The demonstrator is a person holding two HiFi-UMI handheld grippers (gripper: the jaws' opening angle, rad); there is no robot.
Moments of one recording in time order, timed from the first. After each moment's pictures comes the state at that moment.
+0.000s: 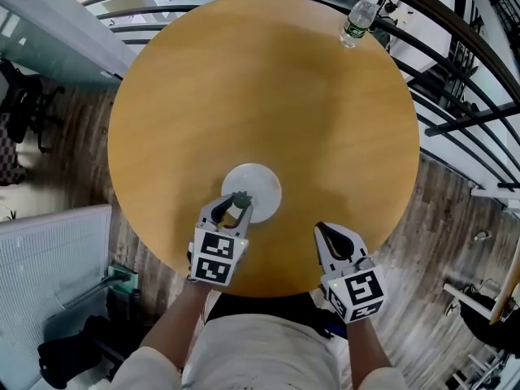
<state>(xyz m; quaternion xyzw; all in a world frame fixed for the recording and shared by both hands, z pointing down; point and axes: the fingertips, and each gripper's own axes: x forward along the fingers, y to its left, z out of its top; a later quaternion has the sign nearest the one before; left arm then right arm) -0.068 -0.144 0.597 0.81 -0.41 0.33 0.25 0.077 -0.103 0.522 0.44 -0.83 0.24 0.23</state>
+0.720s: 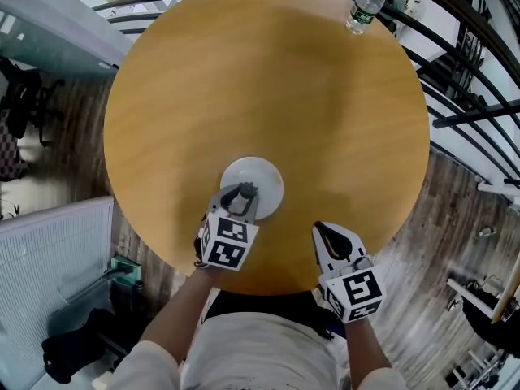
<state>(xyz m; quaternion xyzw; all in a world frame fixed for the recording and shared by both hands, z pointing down) -0.054 -0.156 0.653 0.79 -0.39 0.39 0.26 0.076 -0.105 0.553 0.43 -0.83 0.27 0.23</state>
